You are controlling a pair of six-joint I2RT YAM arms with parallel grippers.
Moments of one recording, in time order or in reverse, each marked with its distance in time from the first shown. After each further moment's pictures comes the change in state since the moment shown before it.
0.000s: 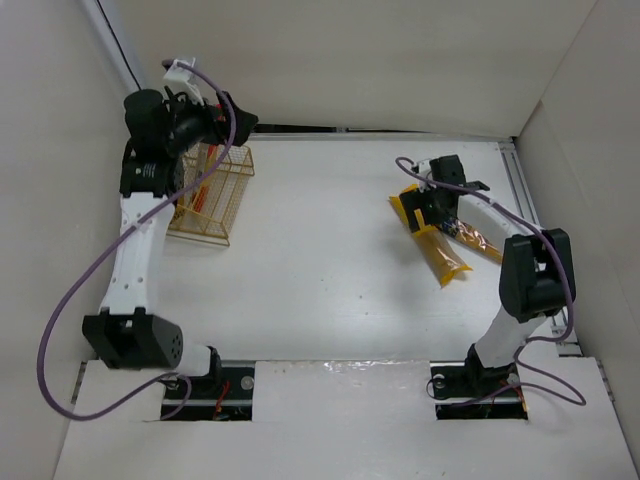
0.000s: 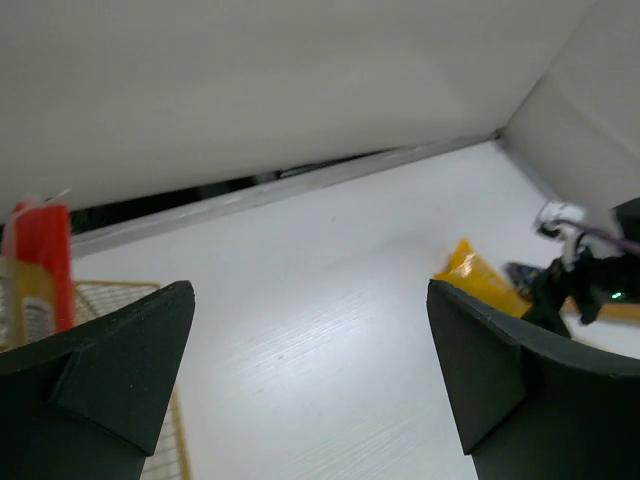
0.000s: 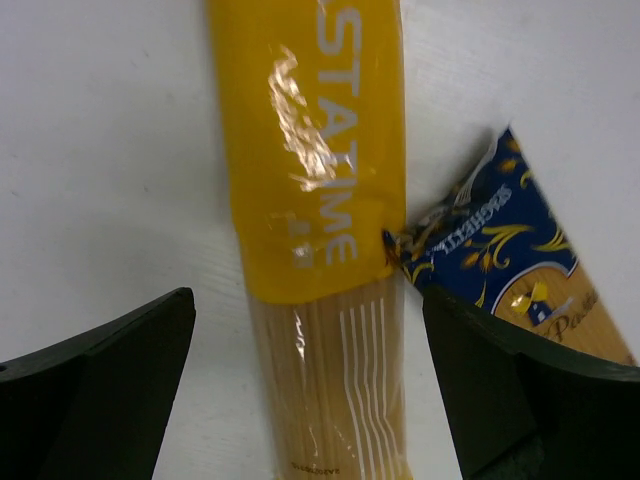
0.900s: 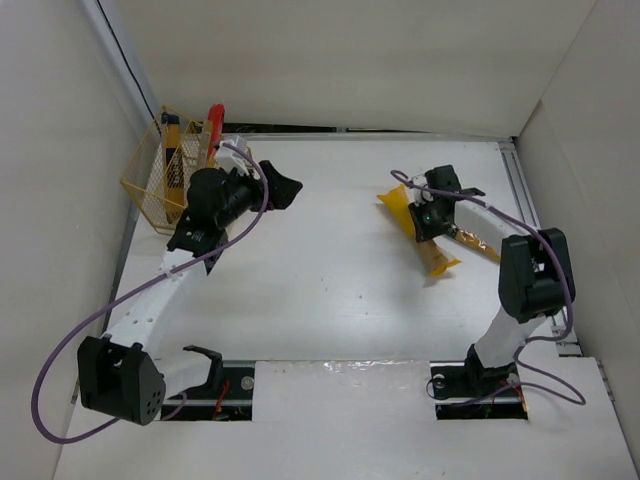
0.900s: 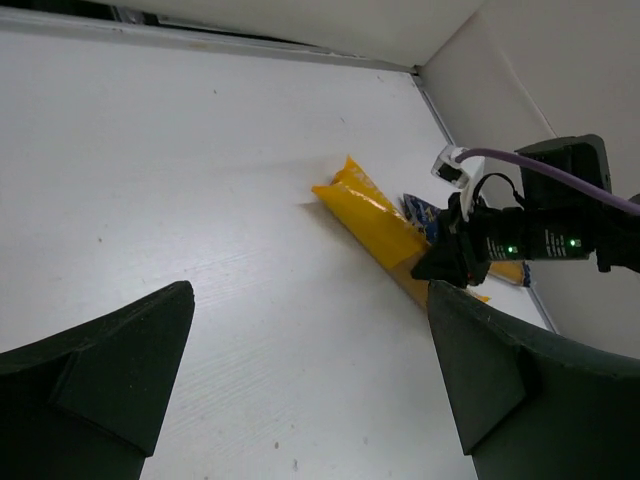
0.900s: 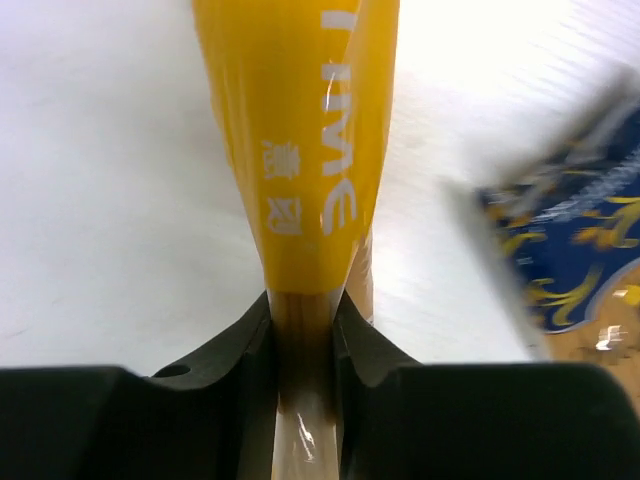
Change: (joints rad) left arm -0.282 -0.293 -0.686 0.348 -0.200 -0.343; right arm -0.016 0.011 -0.071 -0.061 -0.085 0.002
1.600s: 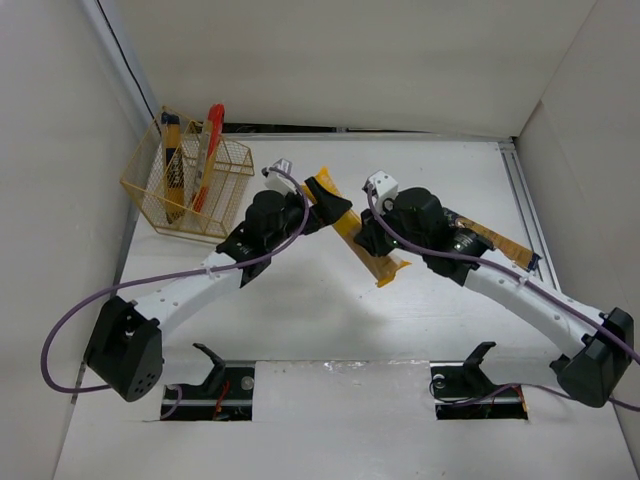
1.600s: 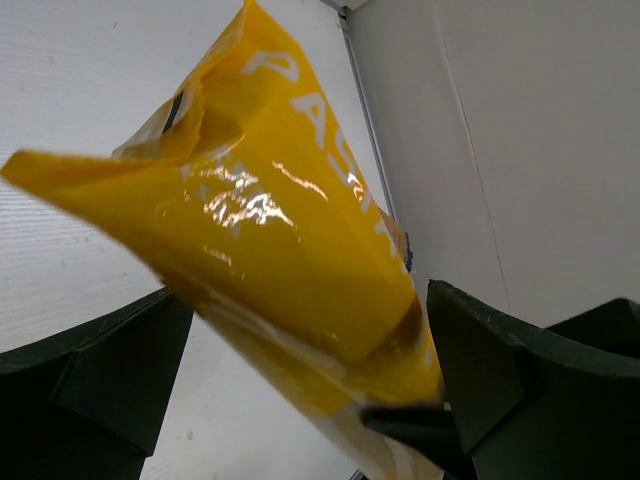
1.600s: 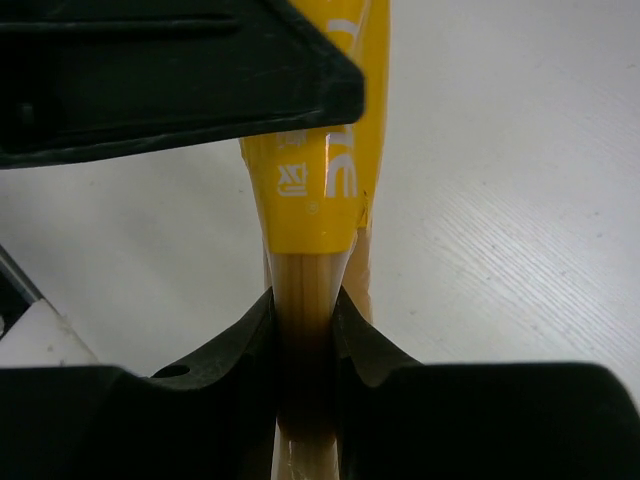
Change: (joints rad) left arm -0.359 0.134 -0.080 0.158 -0.265 -0.406; right arm 0.550 -0.532 -0.110 0.200 0.022 0.287
